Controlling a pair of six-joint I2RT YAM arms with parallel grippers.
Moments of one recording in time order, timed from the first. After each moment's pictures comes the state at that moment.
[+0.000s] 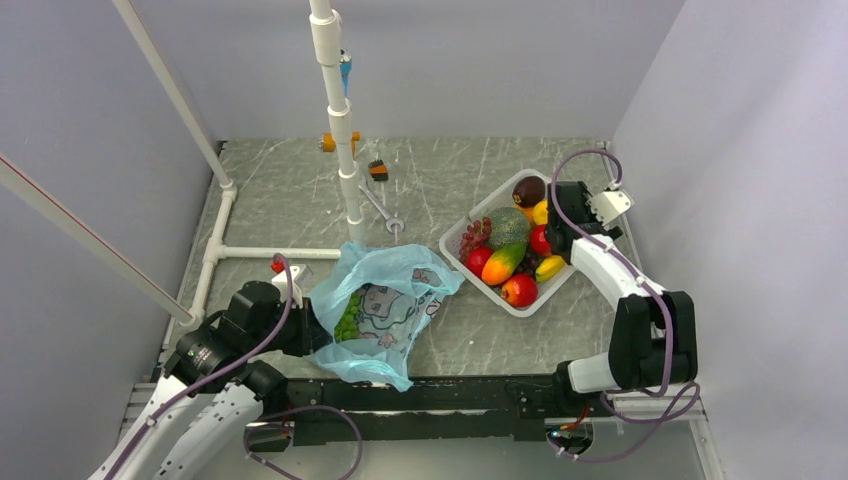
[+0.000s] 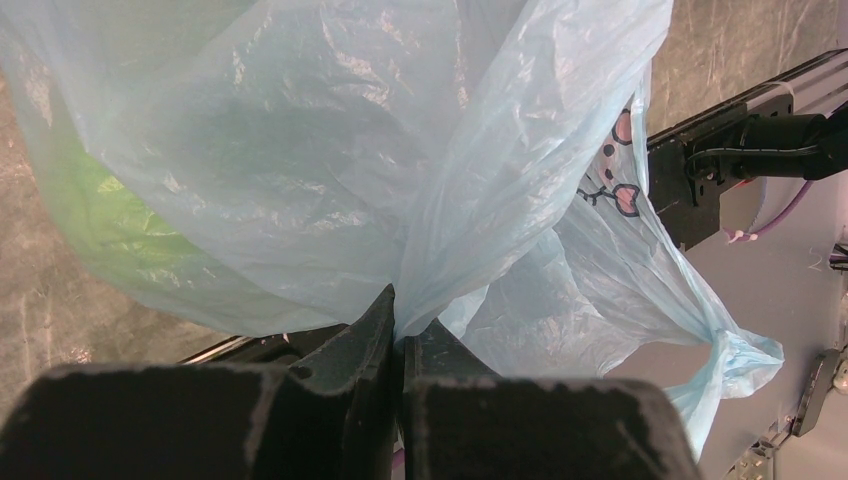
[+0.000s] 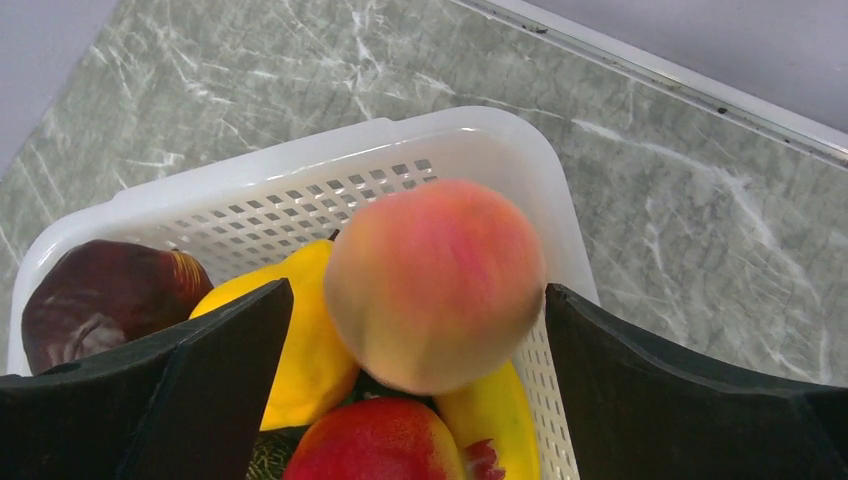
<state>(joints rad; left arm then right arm) -0.57 0.41 0.66 -1.00 0.21 -0.54 0.11 1.40 0.87 -0.23 0.80 0.89</state>
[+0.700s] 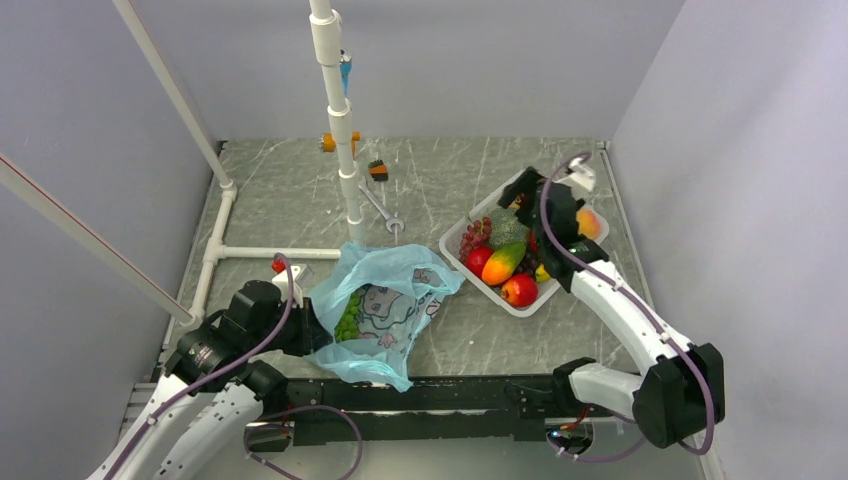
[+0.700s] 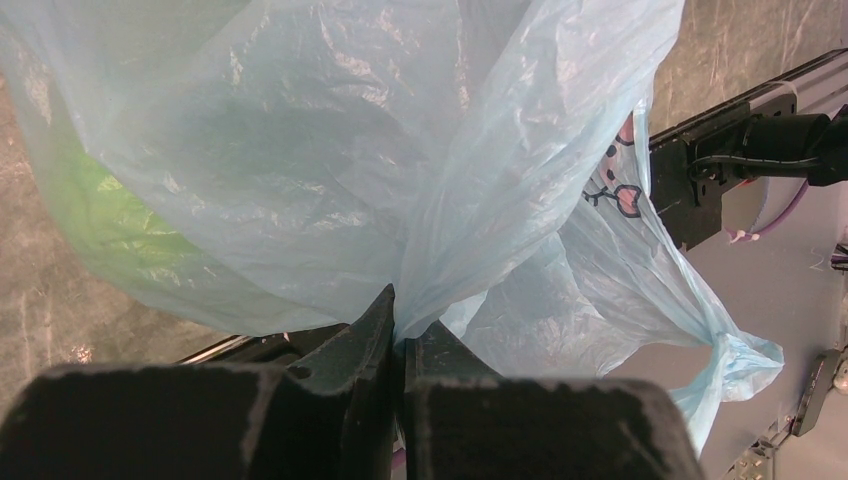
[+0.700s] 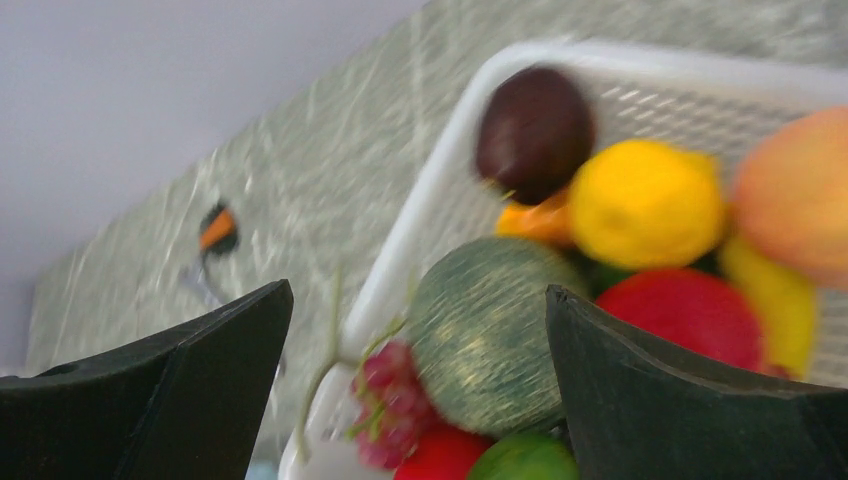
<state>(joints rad) -0.57 0.42 0.66 -1.00 0.21 -0.54 0.29 1.12 0.84 -0.06 0.43 0.68</state>
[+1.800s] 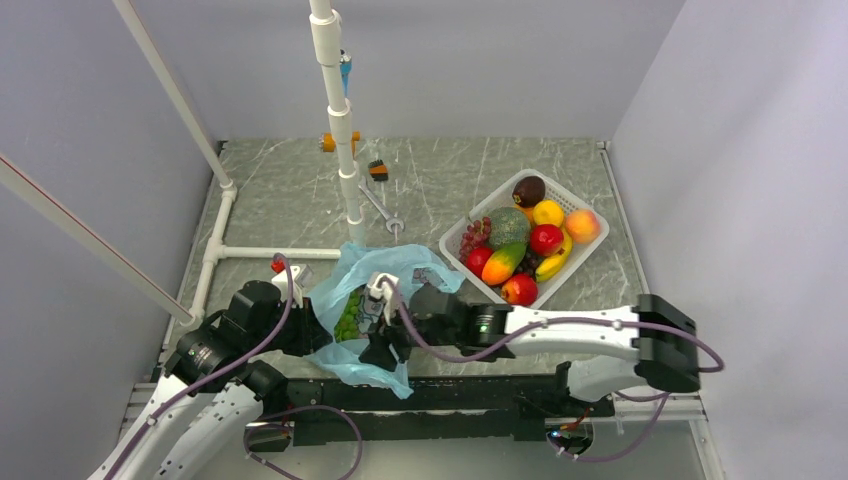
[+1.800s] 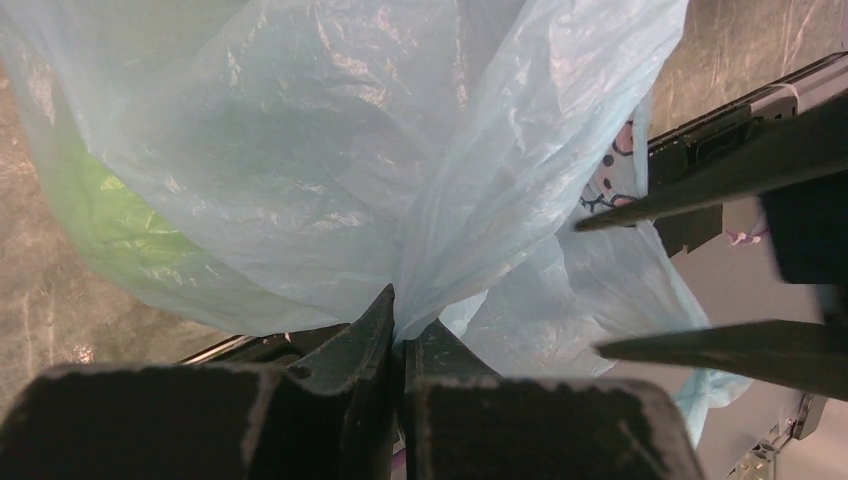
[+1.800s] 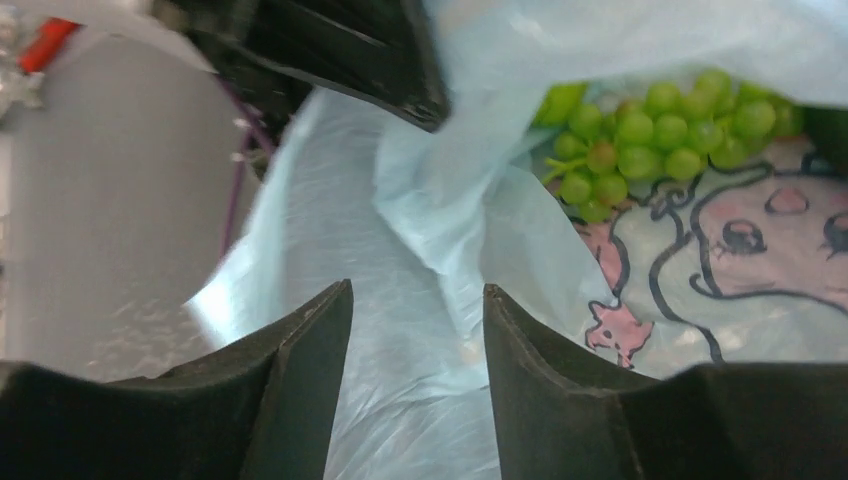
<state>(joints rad) -0.57 0.41 0.66 -1.00 0.21 -0.54 1.31 1.29 0.81 0.11 -0.14 0.34</state>
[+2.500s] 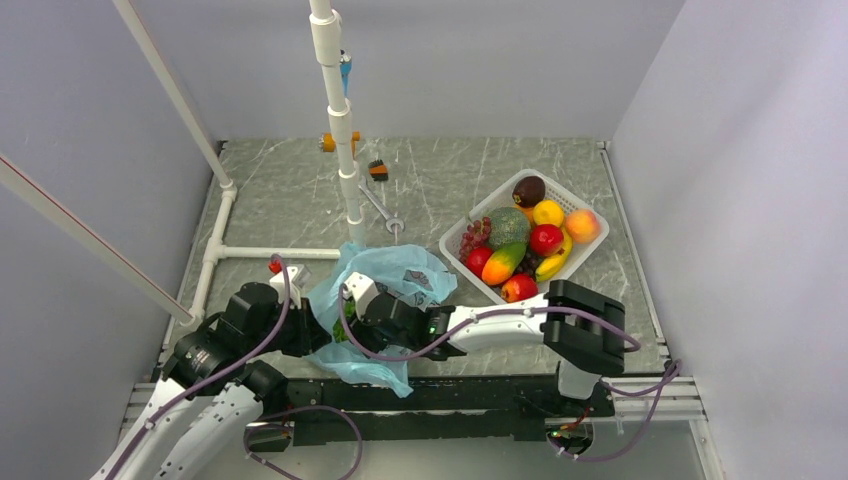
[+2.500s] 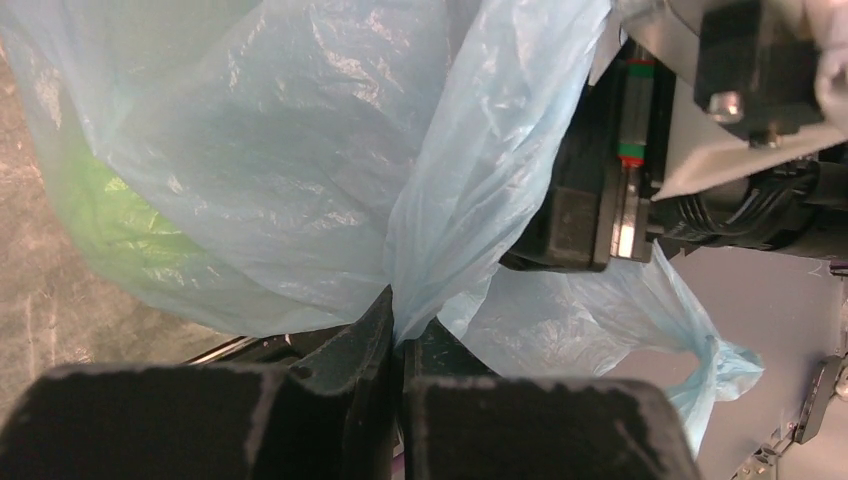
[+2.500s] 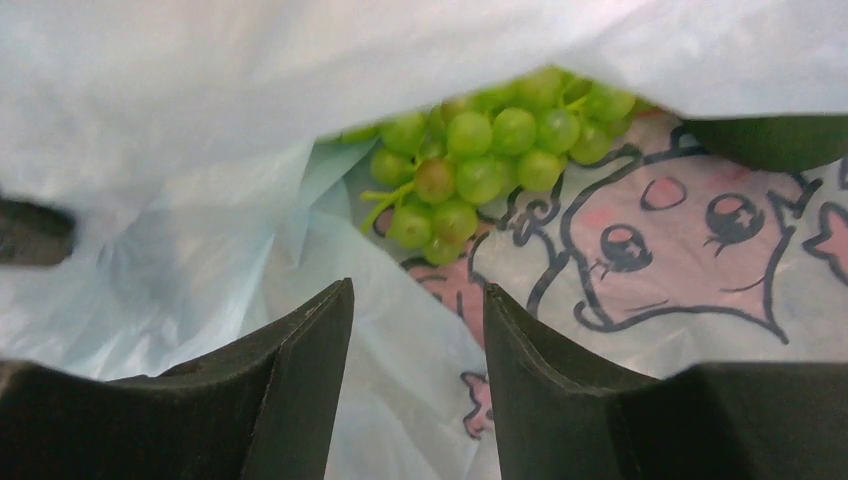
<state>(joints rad) -0.57 0.40 0.66 -1.00 0.20 -0.54 1.32 1.69 0.93 0.18 0.16 0.30</state>
